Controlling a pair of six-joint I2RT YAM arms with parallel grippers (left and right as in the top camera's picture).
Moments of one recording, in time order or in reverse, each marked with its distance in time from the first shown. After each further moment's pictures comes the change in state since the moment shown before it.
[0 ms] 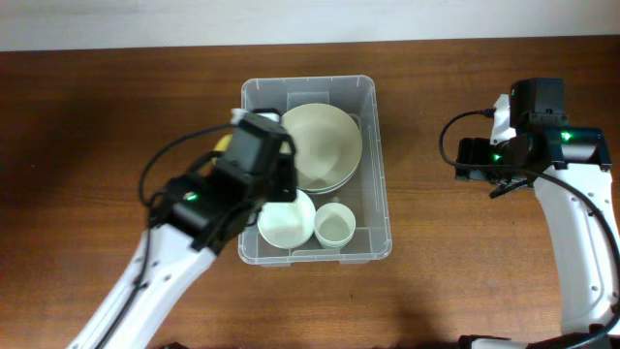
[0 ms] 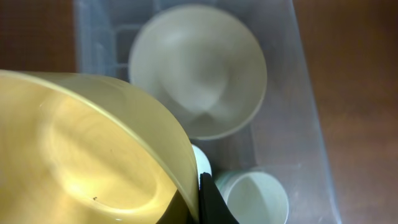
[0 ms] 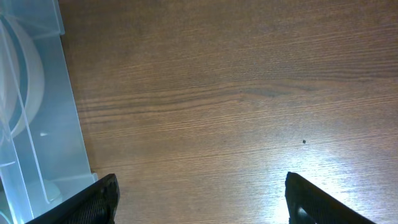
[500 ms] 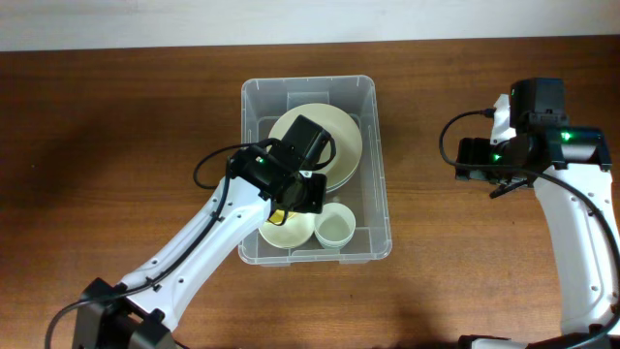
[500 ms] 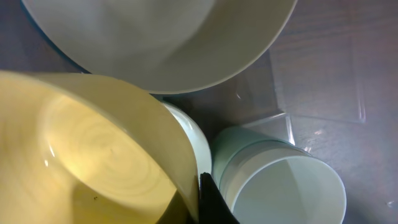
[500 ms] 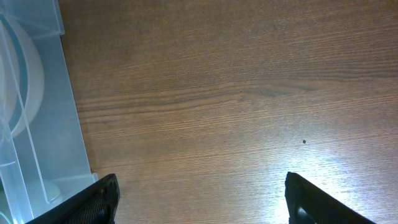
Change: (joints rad) left arm -0.037 0.275 0.000 -0.040 0.126 0.074; right arm 0.000 0.000 0.000 0.000 0.000 0.000
